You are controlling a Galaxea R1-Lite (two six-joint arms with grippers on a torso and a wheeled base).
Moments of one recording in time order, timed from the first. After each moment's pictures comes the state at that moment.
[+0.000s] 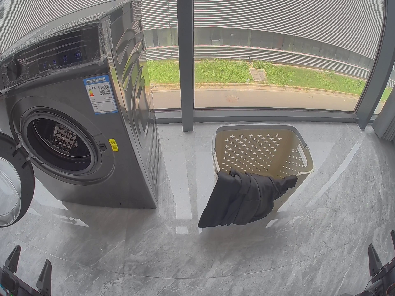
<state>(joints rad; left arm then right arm) 0.00 0.02 -0.02 0.00 0.02 -0.03 0.00 0.02 -0.02 -0.01 -0.03 0.01</state>
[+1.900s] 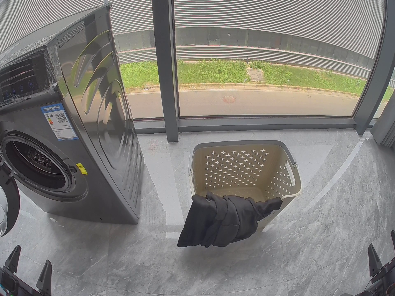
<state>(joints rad) 0.00 0.02 -0.02 0.00 0.02 -0.03 0.00 0.02 -0.02 -0.01 -0.03 0.01</state>
